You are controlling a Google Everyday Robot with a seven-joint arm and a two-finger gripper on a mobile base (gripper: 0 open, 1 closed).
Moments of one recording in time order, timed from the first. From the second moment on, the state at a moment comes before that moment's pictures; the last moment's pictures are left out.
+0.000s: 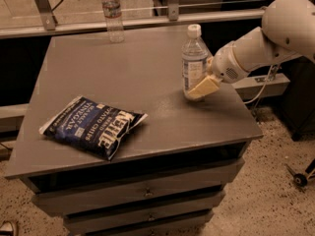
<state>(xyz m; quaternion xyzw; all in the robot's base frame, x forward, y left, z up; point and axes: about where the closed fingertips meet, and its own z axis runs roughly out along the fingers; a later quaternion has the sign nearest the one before) 0.609 -0.134 0.845 -0.55 0.75 0.15 0.32</state>
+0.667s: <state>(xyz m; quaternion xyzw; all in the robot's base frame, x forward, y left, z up) 0.609 -0.132 0.847 -0.56 0.75 0.14 0.31</state>
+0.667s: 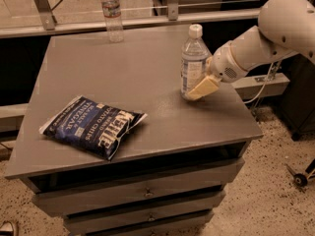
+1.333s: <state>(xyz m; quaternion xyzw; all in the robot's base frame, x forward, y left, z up) 0.613 -0.127 0.858 -0.62 0.73 0.08 0.26</state>
